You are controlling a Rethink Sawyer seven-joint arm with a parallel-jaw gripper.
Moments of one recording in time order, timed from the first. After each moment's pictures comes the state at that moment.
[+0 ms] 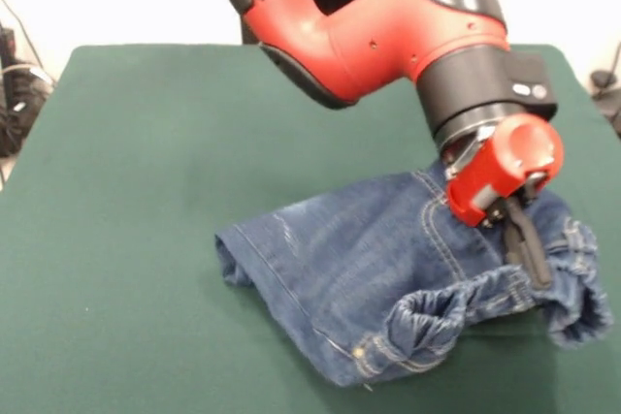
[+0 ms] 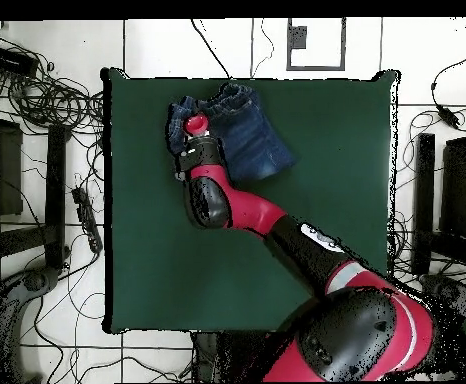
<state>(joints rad) -0.55 -0.18 0.71 1.67 -0.20 -0.73 2.52</state>
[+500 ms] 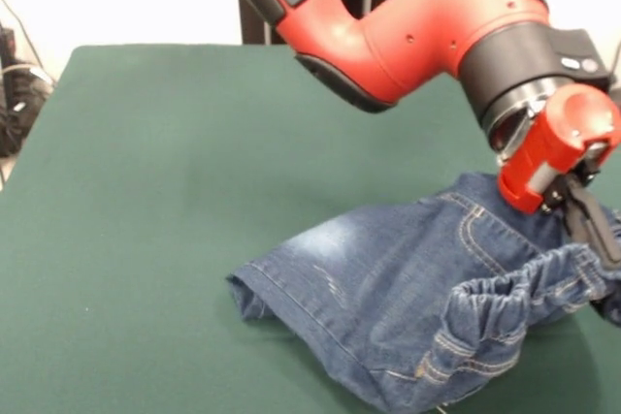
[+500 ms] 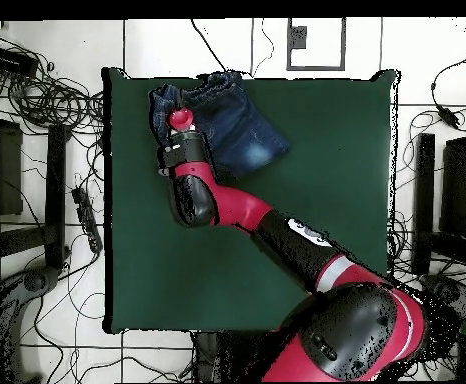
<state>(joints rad) -0.56 -0.15 0.81 1.67 -0.22 -0.79 2.52</state>
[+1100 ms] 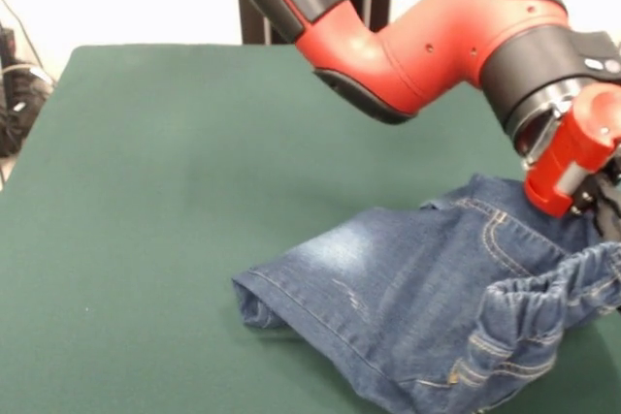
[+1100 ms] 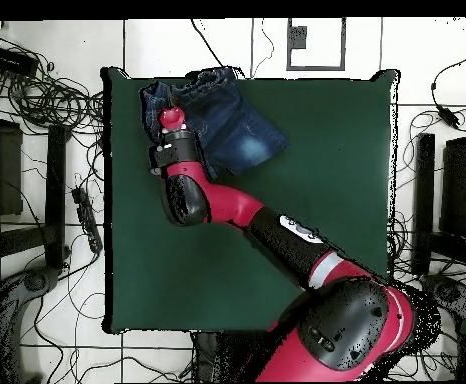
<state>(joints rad) -0.56 -0.09 0.86 1.63 -0.30 -0.82 2.52</state>
